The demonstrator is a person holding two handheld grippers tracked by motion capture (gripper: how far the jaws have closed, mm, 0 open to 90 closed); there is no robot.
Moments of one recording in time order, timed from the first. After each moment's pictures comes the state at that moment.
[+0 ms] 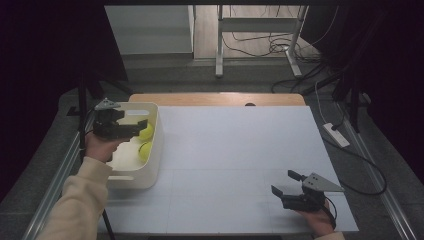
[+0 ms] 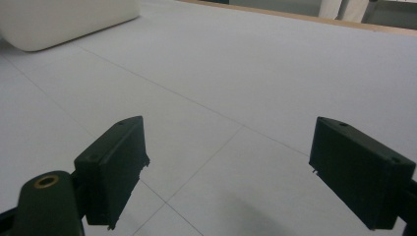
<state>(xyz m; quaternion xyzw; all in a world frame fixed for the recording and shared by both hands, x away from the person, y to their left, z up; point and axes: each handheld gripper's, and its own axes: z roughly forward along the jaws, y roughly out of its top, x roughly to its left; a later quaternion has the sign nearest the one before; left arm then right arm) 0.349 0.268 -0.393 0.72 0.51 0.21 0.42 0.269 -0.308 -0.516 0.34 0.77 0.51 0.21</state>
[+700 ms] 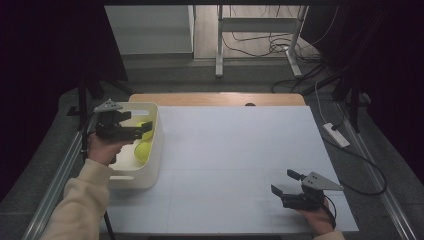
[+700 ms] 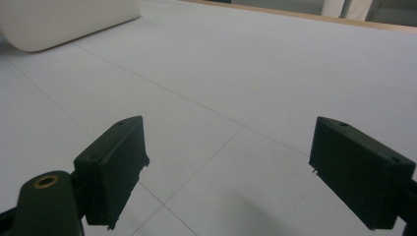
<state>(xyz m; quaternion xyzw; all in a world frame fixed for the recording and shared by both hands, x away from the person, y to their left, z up) 0.337 0.256 -0.389 0.73 0.47 0.18 0.46 0.273 -0.309 -0.518 0.34 0.77 0.51 0.20</state>
